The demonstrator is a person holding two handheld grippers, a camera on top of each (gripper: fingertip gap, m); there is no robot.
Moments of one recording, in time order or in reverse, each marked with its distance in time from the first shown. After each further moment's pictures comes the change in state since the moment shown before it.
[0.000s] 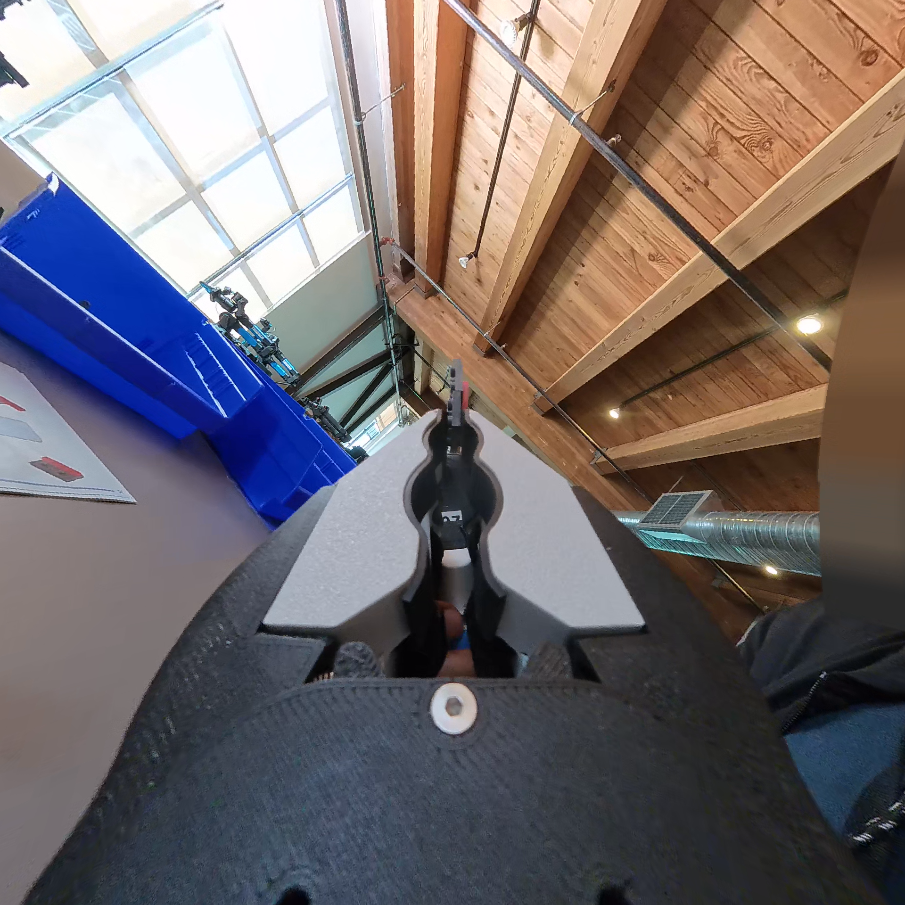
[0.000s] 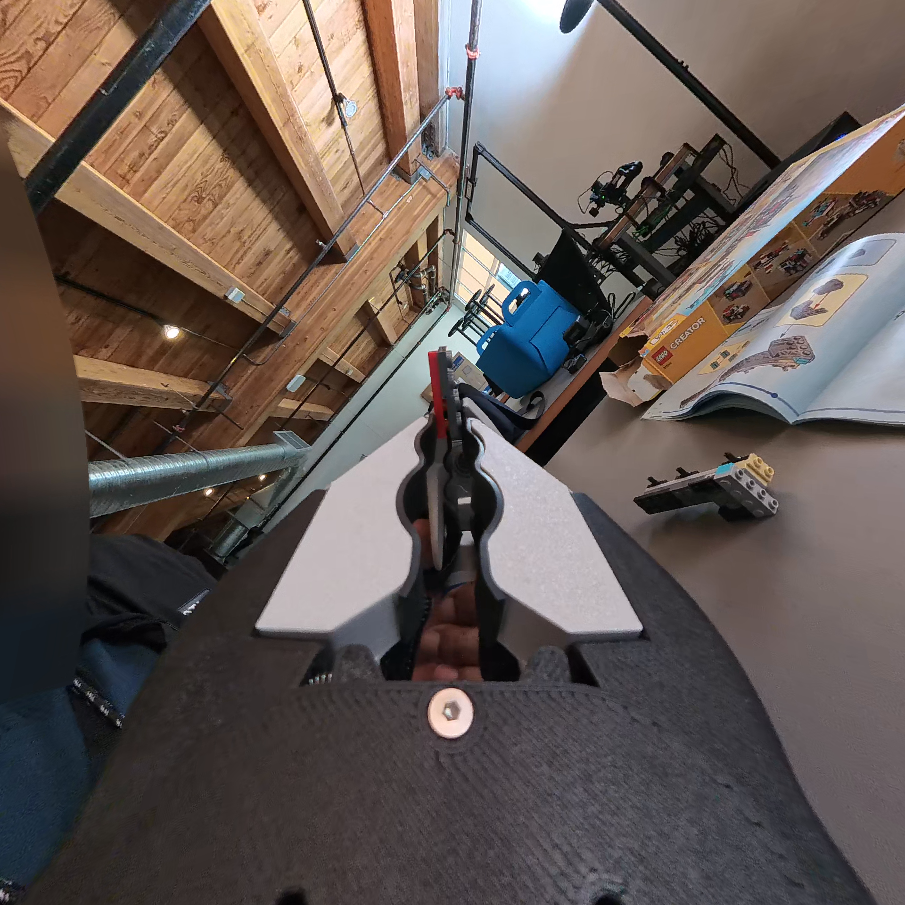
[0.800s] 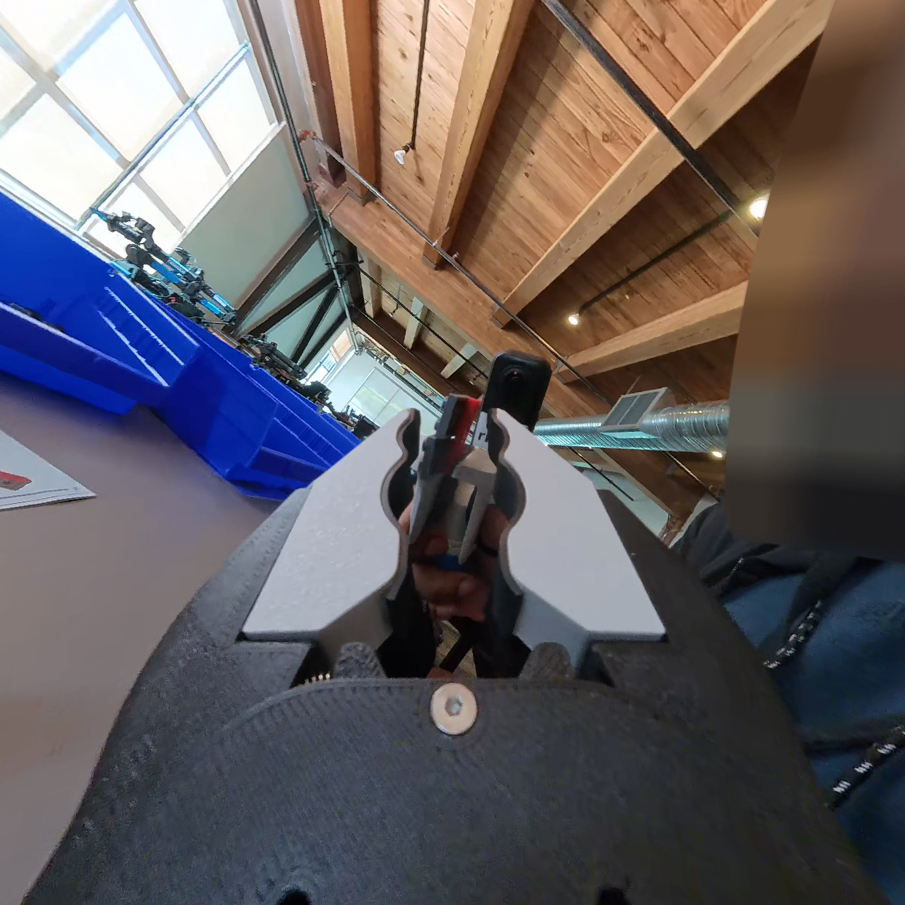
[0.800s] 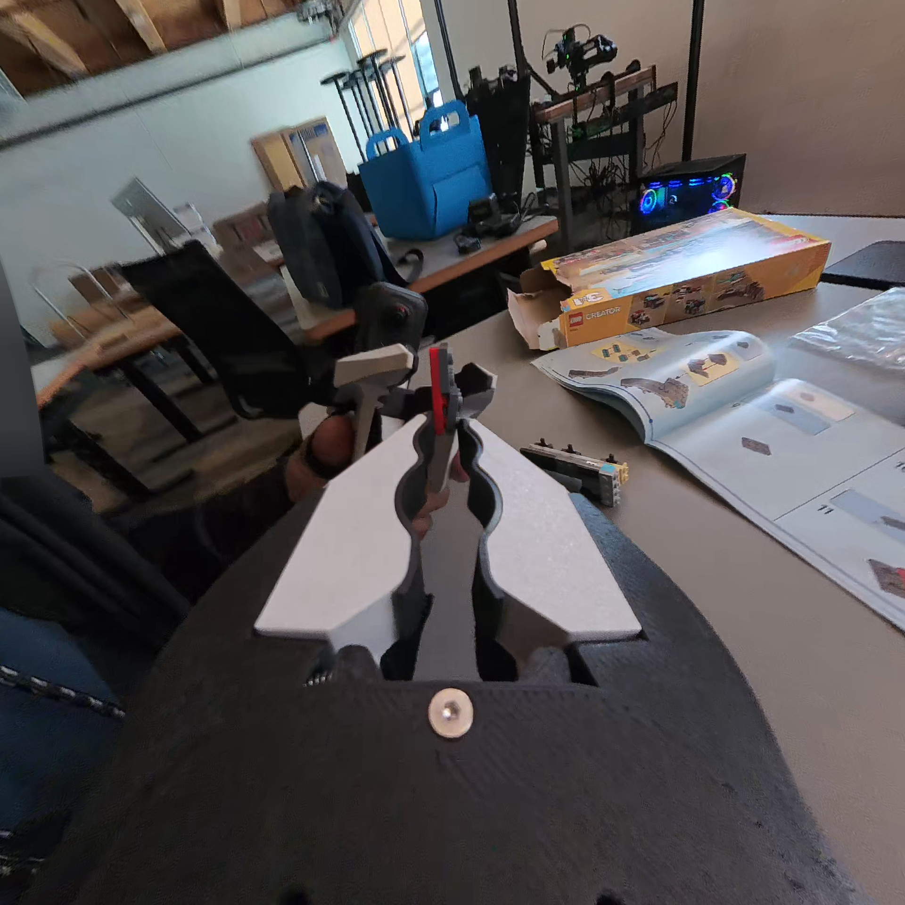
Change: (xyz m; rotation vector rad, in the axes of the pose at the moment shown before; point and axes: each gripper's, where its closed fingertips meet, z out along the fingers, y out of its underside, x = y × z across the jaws) left arm 0.020 0.005 -0.013 -0.203 0.132 0.050; right arm -0.006 0.031 0.002 -0.387 0.211 -0.623
